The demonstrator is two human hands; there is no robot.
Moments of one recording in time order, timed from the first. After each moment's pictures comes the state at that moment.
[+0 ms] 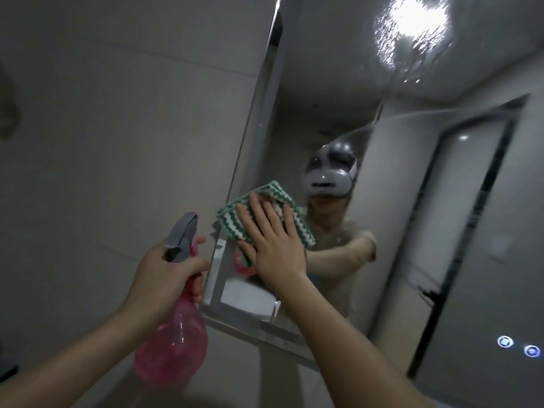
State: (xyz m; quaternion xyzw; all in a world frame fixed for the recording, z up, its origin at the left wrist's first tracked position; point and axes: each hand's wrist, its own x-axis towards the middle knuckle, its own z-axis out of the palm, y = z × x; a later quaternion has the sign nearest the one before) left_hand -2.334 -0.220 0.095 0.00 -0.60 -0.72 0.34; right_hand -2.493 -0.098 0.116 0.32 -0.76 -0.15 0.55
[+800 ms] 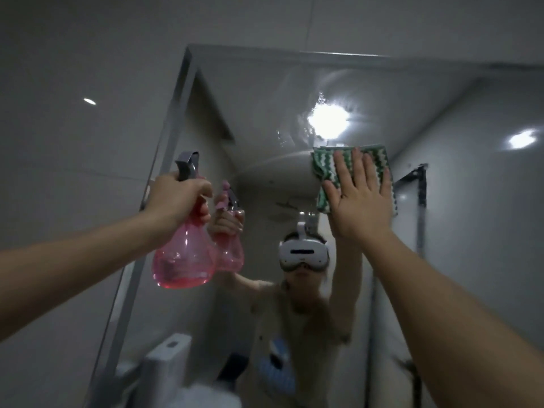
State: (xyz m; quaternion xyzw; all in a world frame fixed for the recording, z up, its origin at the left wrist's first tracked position) left_hand -2.388 -0.107 0.332 -0.12 -0.60 -0.66 0.43; right_hand -2.492 0.148 0.373 0.10 -0.77 0.00 0.63
